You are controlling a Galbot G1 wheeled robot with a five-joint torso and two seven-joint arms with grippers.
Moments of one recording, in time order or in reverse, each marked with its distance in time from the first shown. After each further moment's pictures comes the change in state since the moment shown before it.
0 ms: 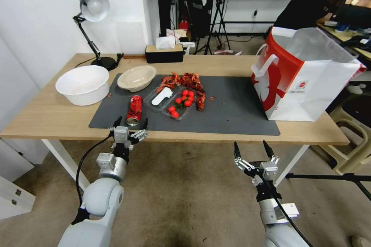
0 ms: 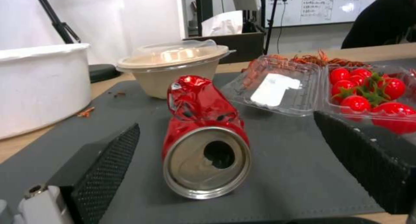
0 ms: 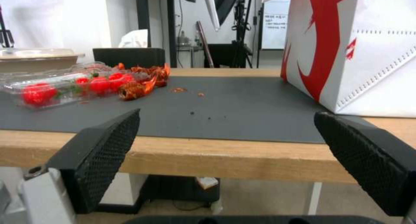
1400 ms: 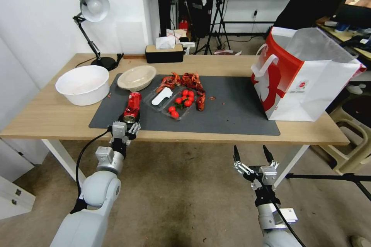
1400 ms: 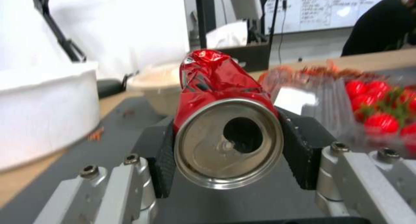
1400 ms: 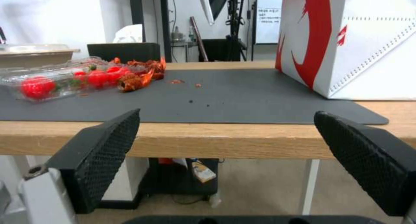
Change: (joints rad) left arm -0.046 0.079 0.005 0.016 -0.051 -0.019 -0.010; right arm -0.036 0.041 0.002 0.005 -0.025 0.007 0.011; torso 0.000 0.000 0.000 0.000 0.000
